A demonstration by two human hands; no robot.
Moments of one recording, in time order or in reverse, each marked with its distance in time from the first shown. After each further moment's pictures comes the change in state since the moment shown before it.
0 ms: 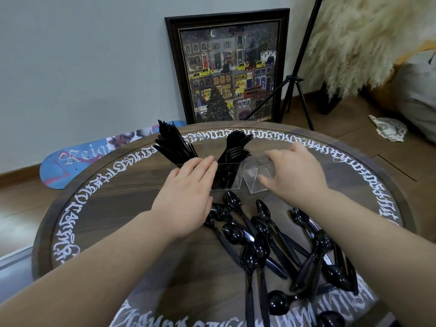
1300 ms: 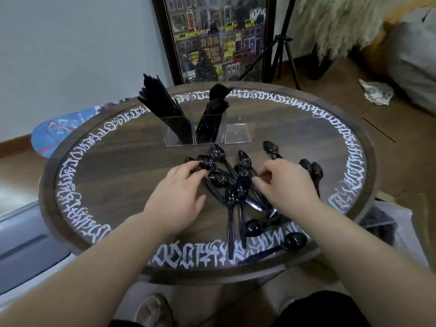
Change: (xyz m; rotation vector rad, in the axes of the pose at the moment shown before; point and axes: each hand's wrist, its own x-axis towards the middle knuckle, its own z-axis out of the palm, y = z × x) left_hand -0.076 0.058 -0.017 -0.364 -0.297 -0.174; right_hand -0.121 -0.008 0.005 0.290 -0.149 0.137
